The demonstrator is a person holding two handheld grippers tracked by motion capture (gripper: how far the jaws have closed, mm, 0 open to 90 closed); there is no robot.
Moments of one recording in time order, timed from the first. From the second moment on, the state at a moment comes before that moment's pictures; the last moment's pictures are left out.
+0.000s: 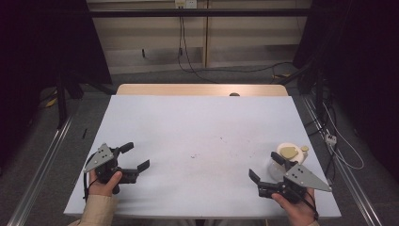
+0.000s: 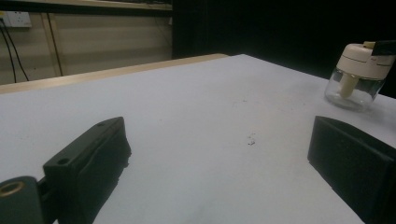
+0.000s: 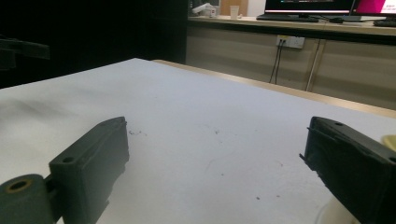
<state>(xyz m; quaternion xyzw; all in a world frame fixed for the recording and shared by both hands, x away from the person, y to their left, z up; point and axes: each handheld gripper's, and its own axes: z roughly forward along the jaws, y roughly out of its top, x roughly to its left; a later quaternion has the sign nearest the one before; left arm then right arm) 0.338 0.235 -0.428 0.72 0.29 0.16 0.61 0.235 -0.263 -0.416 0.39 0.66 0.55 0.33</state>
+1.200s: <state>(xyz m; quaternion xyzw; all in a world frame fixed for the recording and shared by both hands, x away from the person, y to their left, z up) 0.340 0.227 -0.434 0.74 0.28 0.16 0.59 0.215 -0.321 -0.396 0.45 0.62 0.51 0.38</state>
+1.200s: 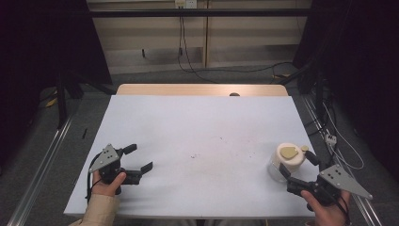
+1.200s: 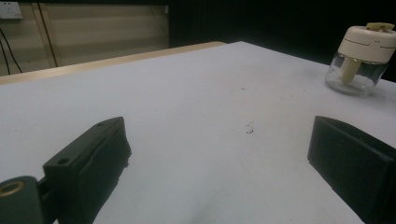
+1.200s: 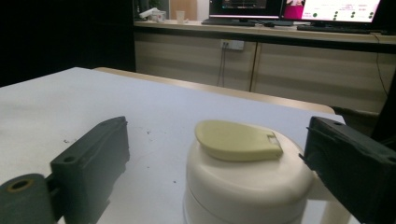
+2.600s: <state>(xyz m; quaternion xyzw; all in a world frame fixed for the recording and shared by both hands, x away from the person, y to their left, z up) 0.340 0.227 -0.433 0.74 0.29 0.15 0.59 0.243 -0.330 -0.449 0.52 0.62 0.48 0.34</state>
